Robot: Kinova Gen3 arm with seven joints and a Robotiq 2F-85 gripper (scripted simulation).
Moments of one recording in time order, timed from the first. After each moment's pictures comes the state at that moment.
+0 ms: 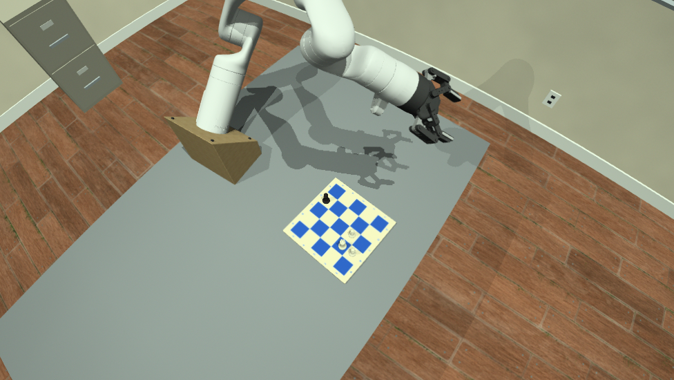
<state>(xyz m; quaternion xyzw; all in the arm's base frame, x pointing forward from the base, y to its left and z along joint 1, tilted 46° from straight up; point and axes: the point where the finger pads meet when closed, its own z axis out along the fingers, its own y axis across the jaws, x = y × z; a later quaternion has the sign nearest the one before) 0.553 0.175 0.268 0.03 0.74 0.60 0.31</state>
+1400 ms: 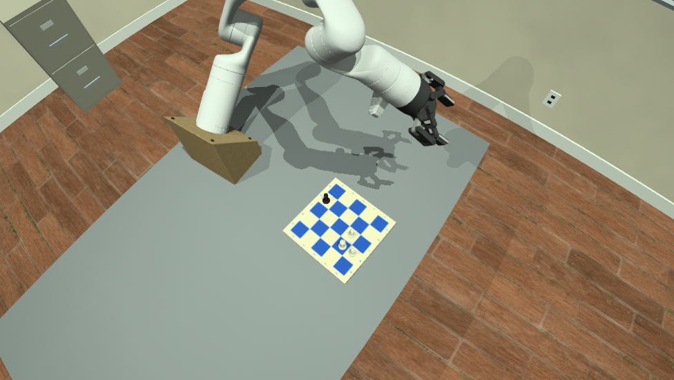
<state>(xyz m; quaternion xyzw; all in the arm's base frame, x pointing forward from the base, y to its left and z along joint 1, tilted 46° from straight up) 0.541 0.184 0.256 -0.03 0.76 0.58 0.29</state>
